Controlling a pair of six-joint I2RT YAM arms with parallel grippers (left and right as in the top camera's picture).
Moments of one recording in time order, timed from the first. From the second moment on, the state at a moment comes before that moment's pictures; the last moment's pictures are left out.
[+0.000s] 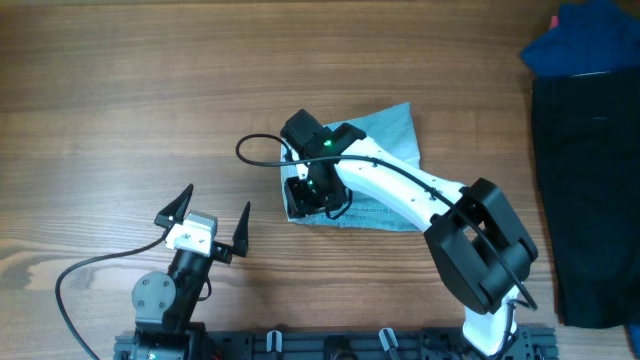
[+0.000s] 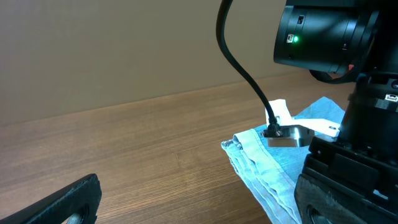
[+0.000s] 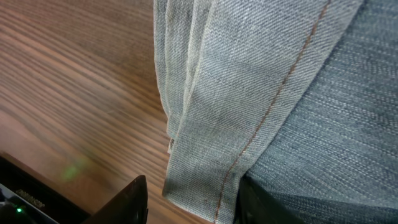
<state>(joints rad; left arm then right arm) -0.09 0.01 0.01 -0.05 0.21 0.07 0.75 2.00 1.42 -0.88 -0.35 0.43</state>
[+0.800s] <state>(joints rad) -0.09 0.01 0.01 -0.05 0.21 0.07 0.45 1.70 1.16 -0.94 -0.17 0.39</state>
